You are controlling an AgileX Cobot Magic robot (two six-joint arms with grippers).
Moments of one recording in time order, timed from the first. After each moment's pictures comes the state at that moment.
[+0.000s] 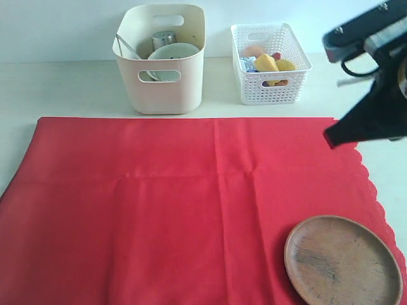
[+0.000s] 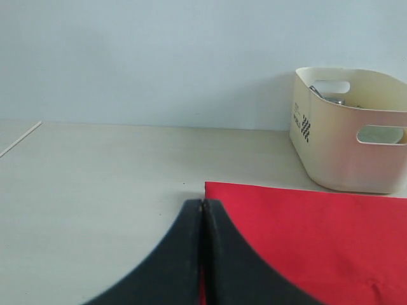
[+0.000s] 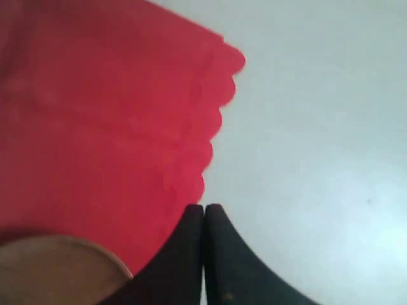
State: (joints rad) left arm 0.02 0.01 0.00 -0.01 0.19 -0.01; right arm 0.60 1.30 -0.85 -0.60 0.97 0.60
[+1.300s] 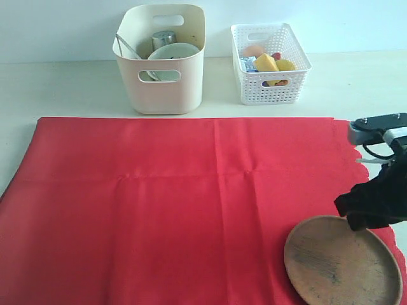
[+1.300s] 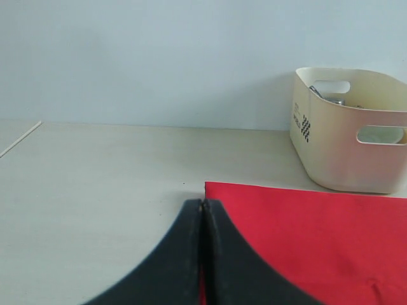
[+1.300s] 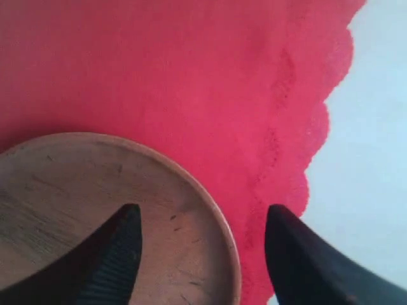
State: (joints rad) left arm 0.02 0.01 0.00 -0.01 0.19 -0.01; right arm 0.20 1.44 -0.57 0.09 0.62 -0.03
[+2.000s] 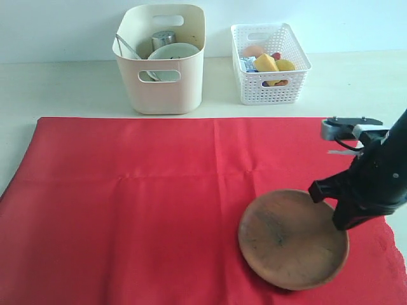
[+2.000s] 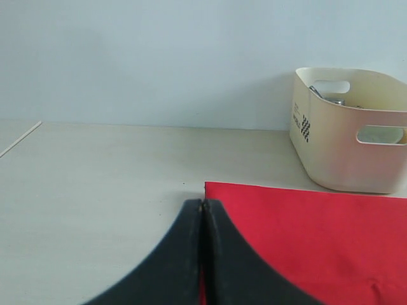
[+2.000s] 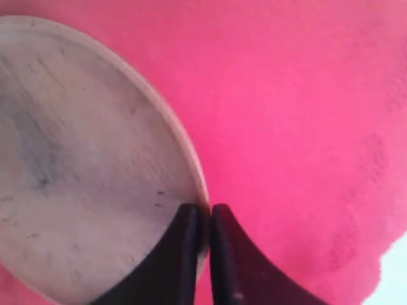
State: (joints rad) left arm 0.02 0.01 0.00 -0.01 0.19 -0.01; right arm 0.20 1.62 -0.72 0.30 0.79 -0.18
